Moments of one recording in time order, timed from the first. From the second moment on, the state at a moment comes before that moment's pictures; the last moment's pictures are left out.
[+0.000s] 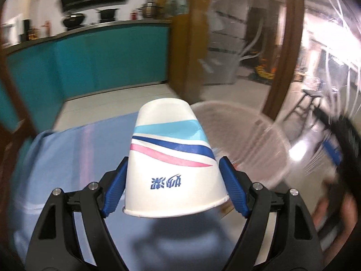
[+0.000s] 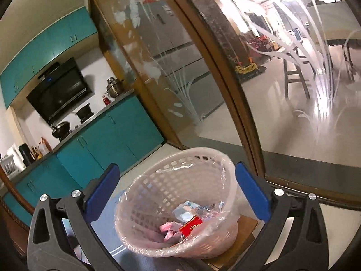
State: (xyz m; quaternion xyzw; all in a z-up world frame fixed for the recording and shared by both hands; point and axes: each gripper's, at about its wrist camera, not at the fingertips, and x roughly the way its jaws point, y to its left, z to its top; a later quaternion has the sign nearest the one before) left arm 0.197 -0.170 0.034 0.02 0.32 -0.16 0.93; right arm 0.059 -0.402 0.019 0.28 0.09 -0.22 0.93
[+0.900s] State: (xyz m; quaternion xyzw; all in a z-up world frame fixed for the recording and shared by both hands) left arm 0.160 -0.104 0.050 0.02 0.26 -0.10 0.96; right arm 0.067 -0.381 0.021 0.27 0.13 -0.17 0.94
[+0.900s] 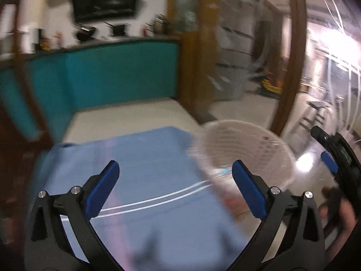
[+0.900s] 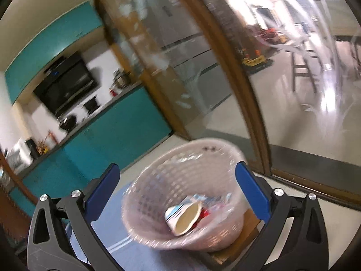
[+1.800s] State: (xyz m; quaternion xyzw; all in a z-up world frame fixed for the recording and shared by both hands) left arm 0.101 0.028 0.006 -0.04 0.31 0.07 0.95; right arm 0.098 -0.171 0.011 0.03 0.27 0.05 0.96
